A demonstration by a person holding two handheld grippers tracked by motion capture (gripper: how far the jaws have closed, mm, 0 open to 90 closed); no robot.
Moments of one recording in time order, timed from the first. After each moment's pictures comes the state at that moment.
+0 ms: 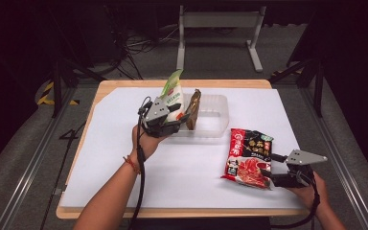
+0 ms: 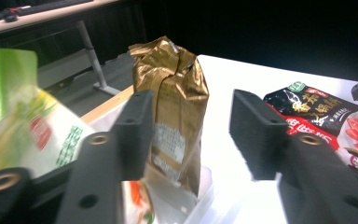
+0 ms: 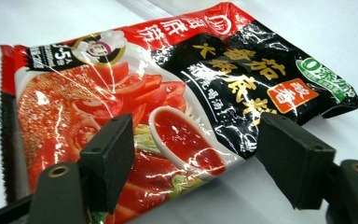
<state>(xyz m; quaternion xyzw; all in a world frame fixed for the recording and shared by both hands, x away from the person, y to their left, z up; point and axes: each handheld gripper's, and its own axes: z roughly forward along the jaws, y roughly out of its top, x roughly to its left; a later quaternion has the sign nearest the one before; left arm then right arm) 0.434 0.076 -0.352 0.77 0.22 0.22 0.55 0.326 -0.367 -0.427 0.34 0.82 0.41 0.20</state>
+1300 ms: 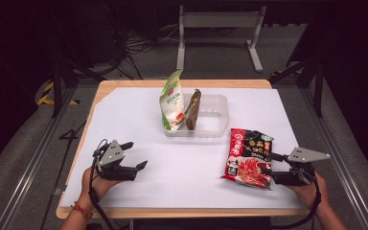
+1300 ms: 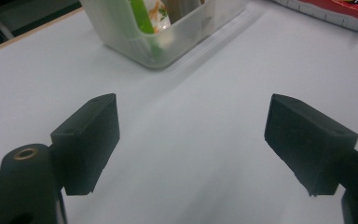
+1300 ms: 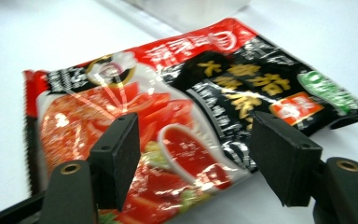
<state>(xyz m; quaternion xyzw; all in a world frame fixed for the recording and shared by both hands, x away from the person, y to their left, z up) 0.350 0.198 -0.422 0.82 0.27 0.20 0.46 0.328 -0.368 -0.419 0.35 0.81 0.43 0.19</state>
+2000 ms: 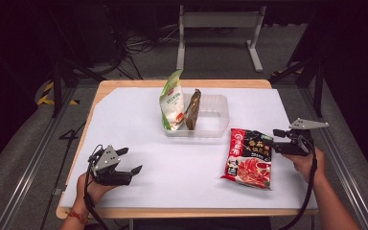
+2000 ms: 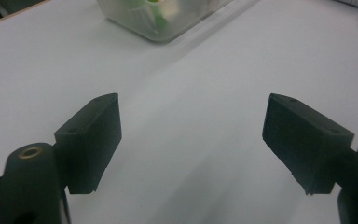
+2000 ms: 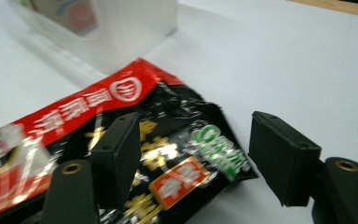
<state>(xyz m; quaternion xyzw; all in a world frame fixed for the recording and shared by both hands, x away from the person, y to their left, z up) 0.345 0.205 -0.433 0.83 0.28 0.19 0.45 0.411 -0.388 -0.402 0.42 0.78 0.42 0.19</state>
